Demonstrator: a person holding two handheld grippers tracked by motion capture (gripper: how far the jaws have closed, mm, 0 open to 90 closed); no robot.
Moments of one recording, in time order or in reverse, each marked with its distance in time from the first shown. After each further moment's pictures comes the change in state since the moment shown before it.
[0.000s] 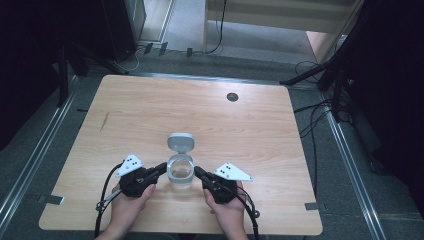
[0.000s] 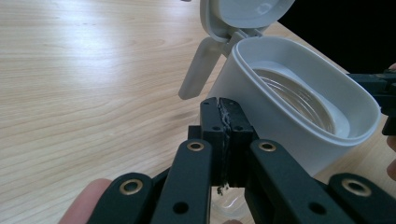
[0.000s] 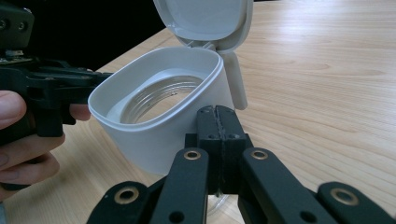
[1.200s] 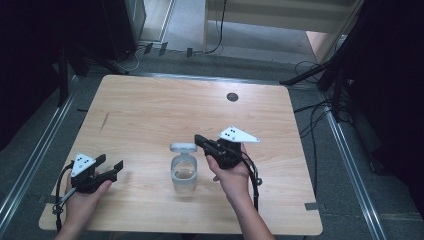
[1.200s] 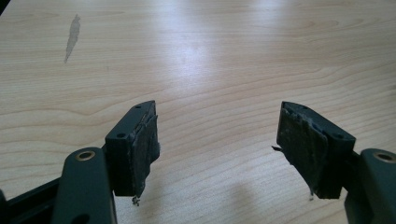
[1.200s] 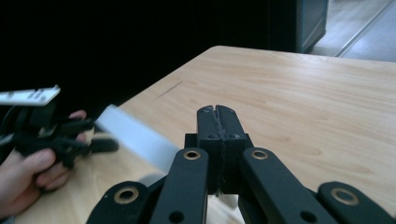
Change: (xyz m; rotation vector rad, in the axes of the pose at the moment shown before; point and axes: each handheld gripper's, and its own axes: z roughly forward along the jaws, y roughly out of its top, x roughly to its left) left arm 0.111 -0.027 -0.064 -0.018 0.379 0.021; right arm -0.019 0.088 0.009 -0.038 0.084 -0.037
